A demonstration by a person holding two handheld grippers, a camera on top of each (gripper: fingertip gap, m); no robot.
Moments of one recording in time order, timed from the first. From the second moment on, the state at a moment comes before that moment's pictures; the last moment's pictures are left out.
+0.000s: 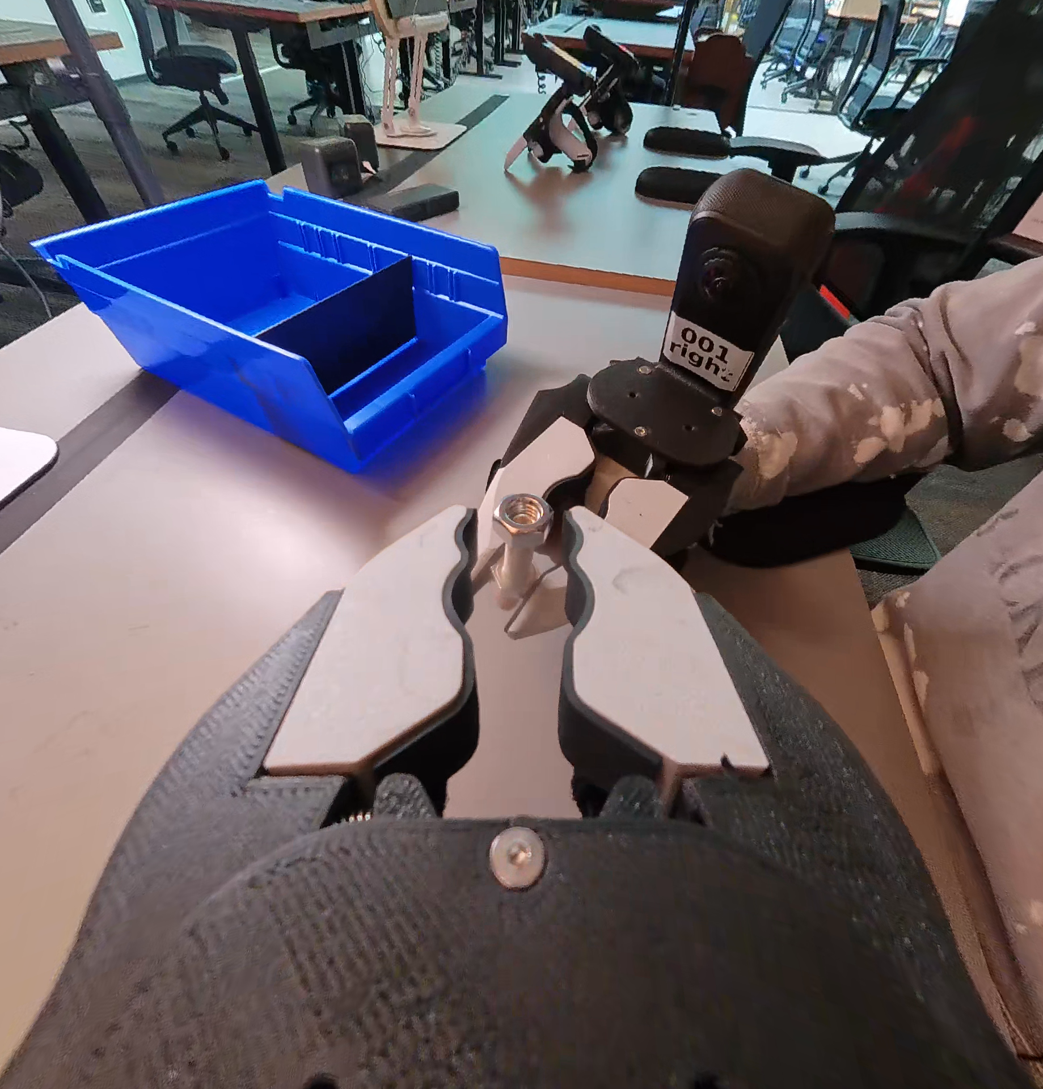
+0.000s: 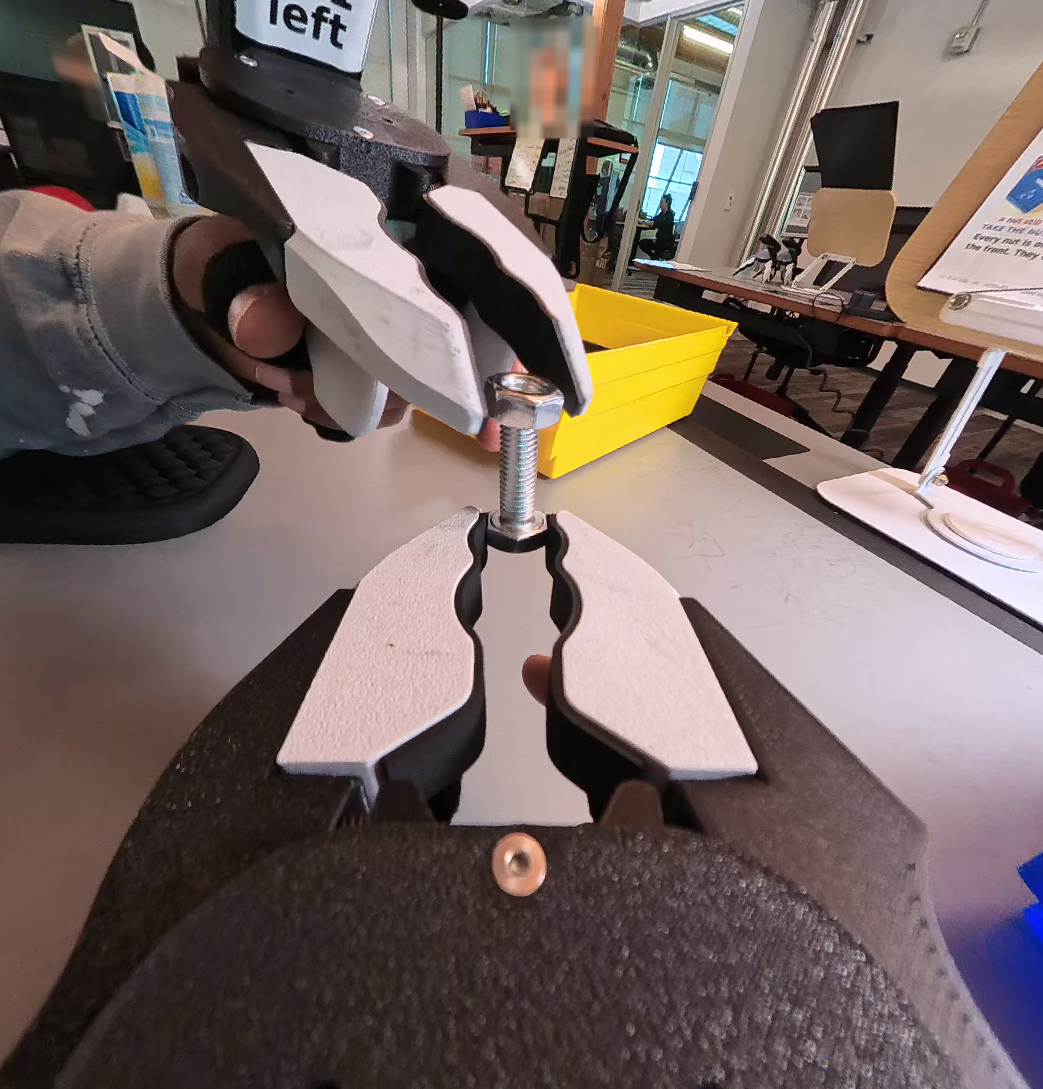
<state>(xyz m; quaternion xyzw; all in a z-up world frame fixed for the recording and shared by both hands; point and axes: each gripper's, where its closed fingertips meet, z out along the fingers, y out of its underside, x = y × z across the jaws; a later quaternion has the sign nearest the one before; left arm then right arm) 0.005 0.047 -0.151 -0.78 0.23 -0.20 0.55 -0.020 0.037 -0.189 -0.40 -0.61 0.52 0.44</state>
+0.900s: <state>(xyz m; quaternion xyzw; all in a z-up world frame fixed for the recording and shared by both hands) 0.007 0.030 -0.156 -0.76 0.30 -0.21 0.54 -0.016 0.020 -0.196 -0.37 -0.64 0.55 0.39</state>
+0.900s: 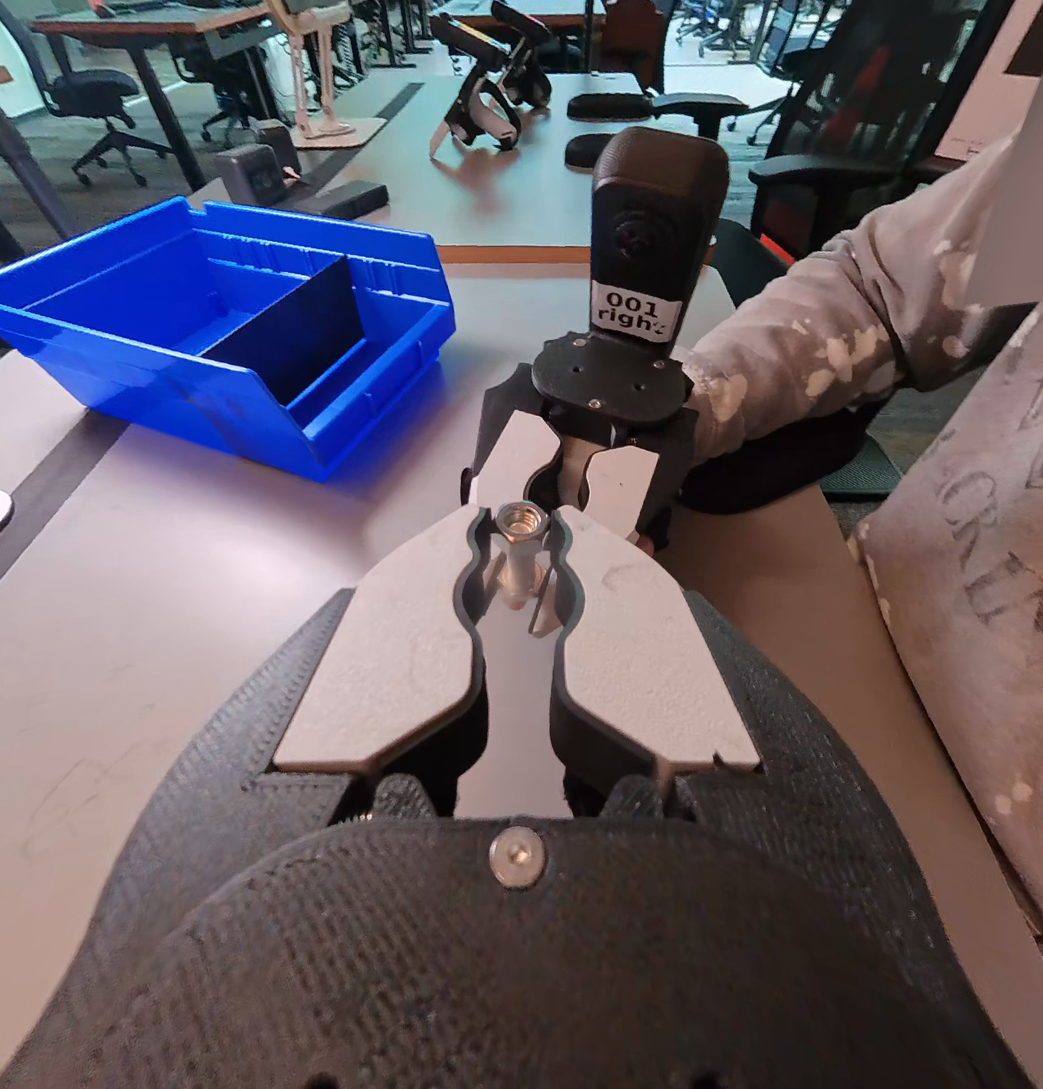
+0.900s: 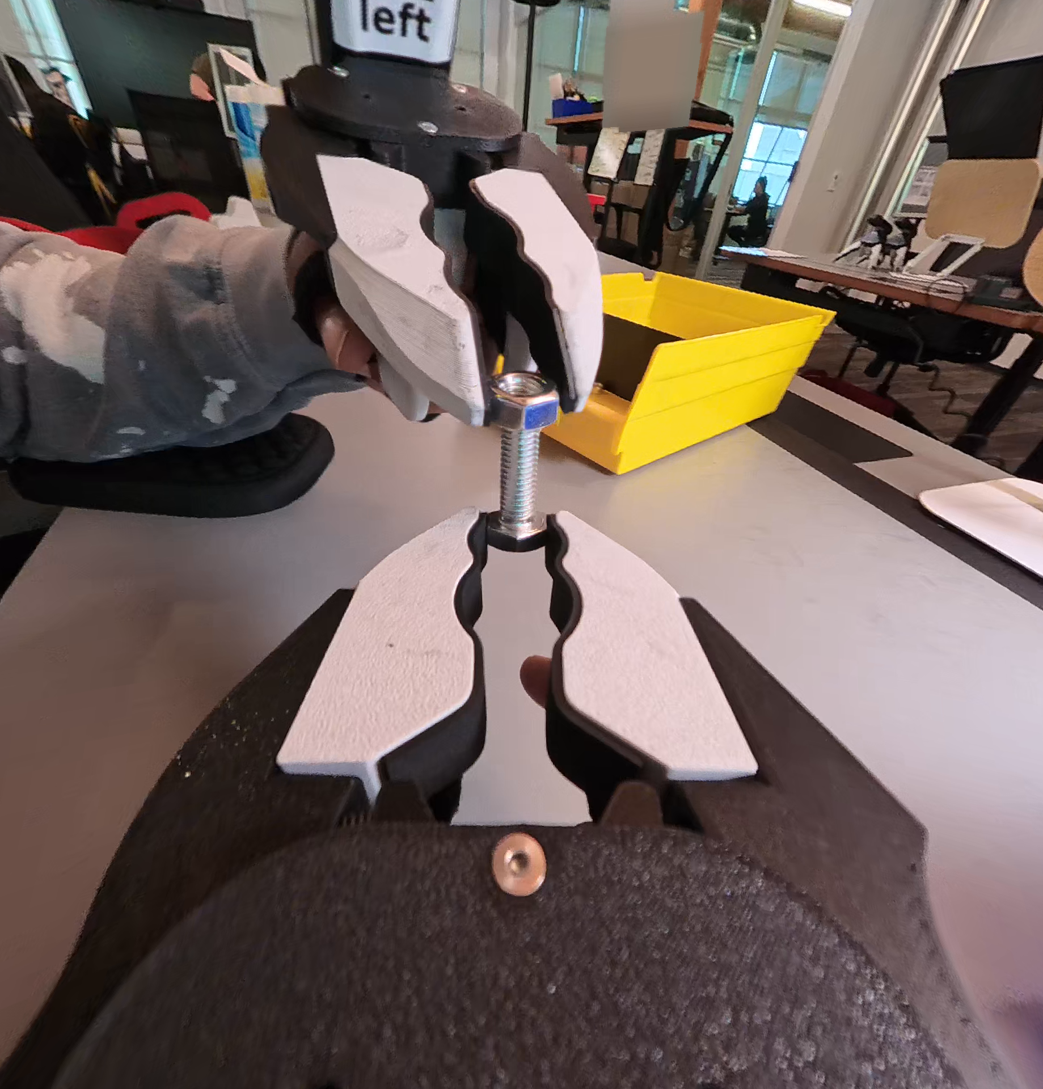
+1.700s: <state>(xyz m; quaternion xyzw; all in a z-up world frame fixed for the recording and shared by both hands) 0.055 -0.011 -0.094 -0.58 0.39 -0.44 0.57 0.042 -0.029 -0.128 -0.22 -0.55 0.78 0.19</state>
